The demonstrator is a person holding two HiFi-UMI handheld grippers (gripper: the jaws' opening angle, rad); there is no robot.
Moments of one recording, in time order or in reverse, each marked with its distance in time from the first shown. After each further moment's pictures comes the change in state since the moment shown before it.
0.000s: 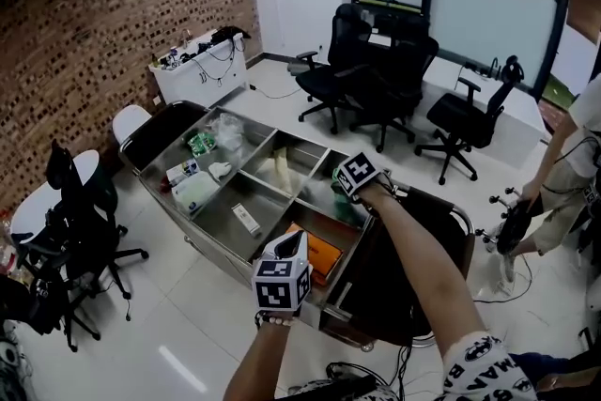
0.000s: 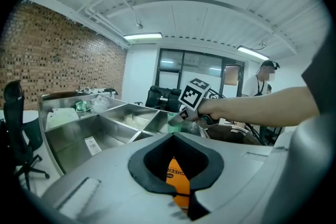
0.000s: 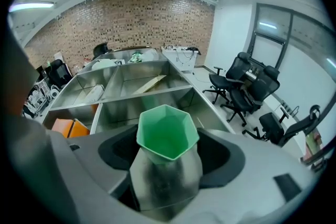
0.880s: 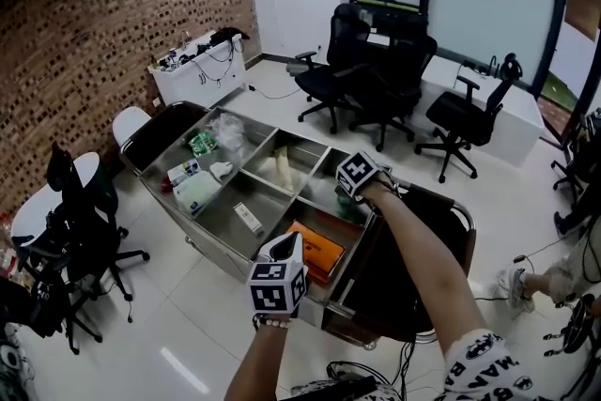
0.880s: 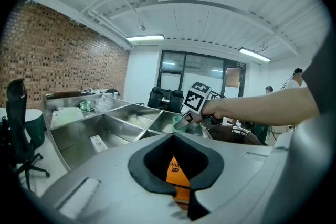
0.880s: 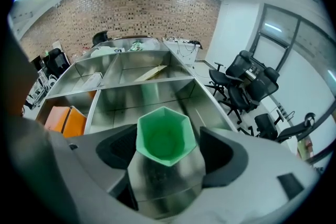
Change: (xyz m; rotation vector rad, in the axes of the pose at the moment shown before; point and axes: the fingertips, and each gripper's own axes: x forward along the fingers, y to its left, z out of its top) left arm -0.012 0.011 -0.005 -0.011 -0.019 0.013; right arm 0.003 -0.002 -0.017 -0.059 0.084 -0.040
